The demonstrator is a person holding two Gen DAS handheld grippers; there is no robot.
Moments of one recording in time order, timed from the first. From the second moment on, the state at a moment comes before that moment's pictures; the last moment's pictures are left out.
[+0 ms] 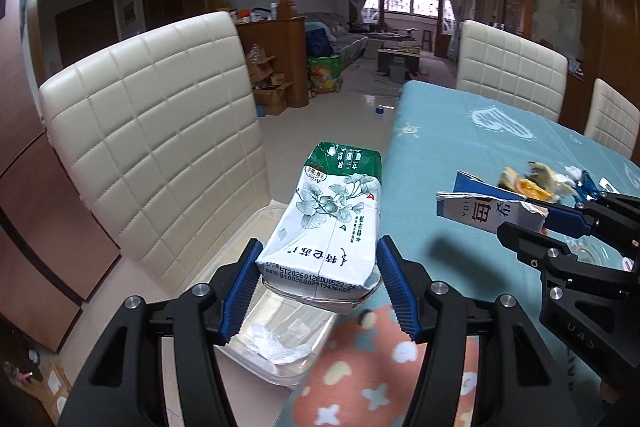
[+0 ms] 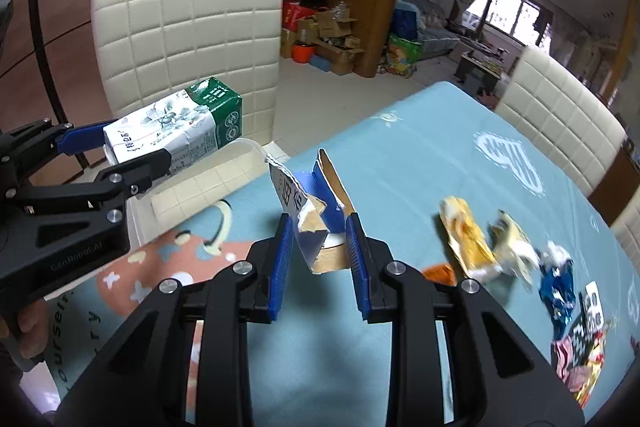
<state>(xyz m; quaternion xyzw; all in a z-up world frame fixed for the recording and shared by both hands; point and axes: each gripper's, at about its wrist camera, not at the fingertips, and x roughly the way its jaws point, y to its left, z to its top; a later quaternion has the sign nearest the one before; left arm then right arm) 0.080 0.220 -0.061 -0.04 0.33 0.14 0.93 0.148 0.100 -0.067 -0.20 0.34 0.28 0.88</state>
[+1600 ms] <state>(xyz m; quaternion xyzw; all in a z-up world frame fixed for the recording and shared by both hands) 0.068 0.311 -0.098 -0.11 0.38 0.21 0.90 0.173 0.182 -0.109 -0.24 0.36 0.33 0.84</state>
